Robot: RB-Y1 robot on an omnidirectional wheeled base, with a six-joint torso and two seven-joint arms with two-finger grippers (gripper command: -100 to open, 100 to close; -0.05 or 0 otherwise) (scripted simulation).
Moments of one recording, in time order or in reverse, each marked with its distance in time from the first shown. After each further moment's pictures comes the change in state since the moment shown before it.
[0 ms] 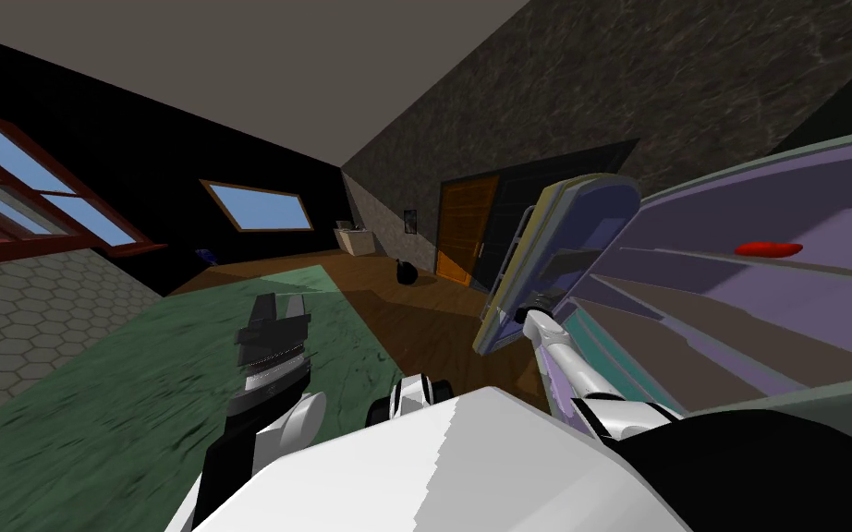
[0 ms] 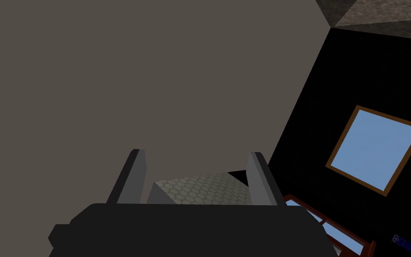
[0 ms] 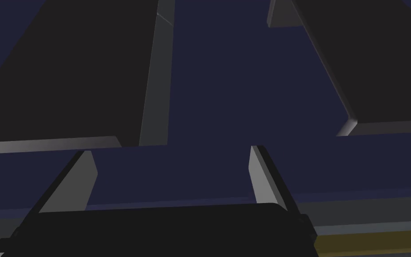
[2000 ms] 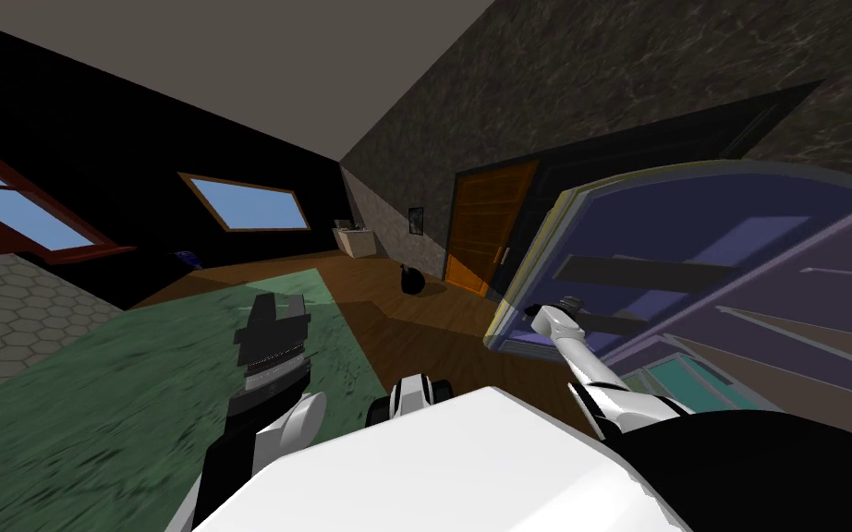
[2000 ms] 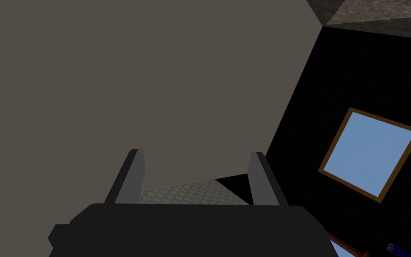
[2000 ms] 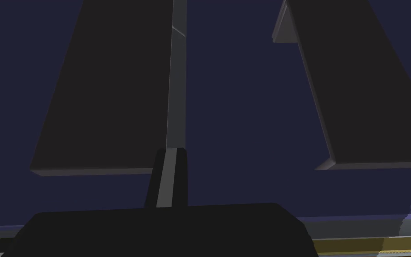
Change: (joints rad) left arm 0.000 0.000 0.000 0.000 0.000 0.000 0.000; right arm -0.050 -0.046 -0.117 0.091 -0.077 0.174 0.153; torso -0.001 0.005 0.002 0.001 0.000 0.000
